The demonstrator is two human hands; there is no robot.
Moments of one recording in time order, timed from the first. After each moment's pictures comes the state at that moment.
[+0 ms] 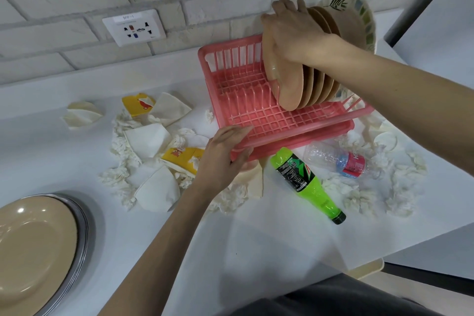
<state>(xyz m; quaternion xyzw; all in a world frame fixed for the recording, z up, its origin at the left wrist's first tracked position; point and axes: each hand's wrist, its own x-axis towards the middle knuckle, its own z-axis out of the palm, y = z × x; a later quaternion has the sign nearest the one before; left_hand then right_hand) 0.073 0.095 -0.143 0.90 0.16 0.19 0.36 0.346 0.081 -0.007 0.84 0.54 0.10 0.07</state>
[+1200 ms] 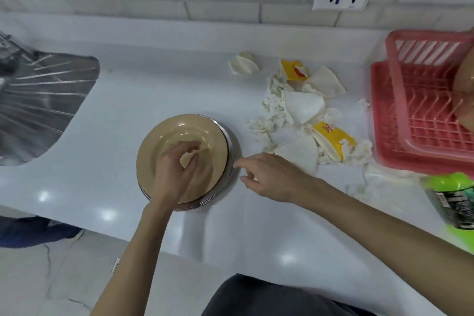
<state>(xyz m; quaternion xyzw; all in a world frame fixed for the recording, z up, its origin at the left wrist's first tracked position) -0.290 0.188 -0.151 0.76 0.52 0.27 0.27 -0.058 0.114 -0.128 0.57 0.77 -0.28 -0.13</state>
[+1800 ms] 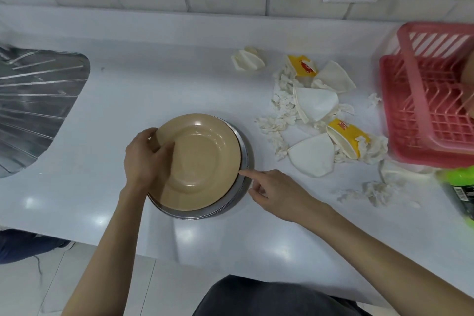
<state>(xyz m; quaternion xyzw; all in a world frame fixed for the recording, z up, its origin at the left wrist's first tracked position) -0.359 0.275 -0.178 0.65 0.68 0.20 0.28 -0.096 0.104 -0.166 0.63 0.66 -0.36 -0.18</state>
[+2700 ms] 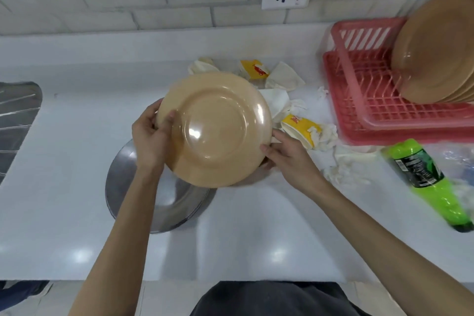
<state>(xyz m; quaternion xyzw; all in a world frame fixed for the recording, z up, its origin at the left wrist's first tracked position) -0.226 0.257 -0.120 0.59 0.50 0.42 0.46 -0.022 0.077 -0.119 0.63 0.36 -0.45 -0.52</state>
